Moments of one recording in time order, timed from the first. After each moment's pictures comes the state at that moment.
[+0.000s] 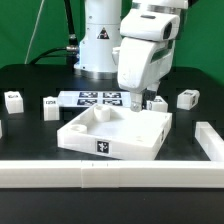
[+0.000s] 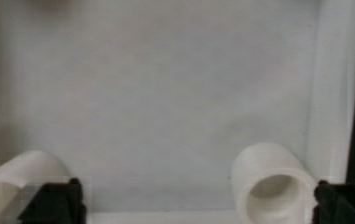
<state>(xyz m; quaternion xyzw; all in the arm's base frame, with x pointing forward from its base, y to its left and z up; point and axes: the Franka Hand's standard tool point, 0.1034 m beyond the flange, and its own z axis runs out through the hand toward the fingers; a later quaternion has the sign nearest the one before) 0.495 0.055 0.055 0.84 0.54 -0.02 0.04</state>
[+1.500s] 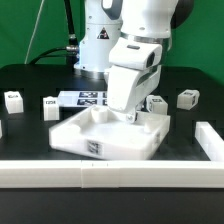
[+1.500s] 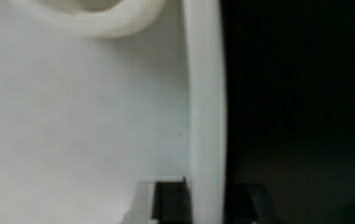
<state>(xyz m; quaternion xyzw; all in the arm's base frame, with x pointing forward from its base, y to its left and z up) 0.458 0.042 0.008 0.85 0.53 -0.03 0.03</state>
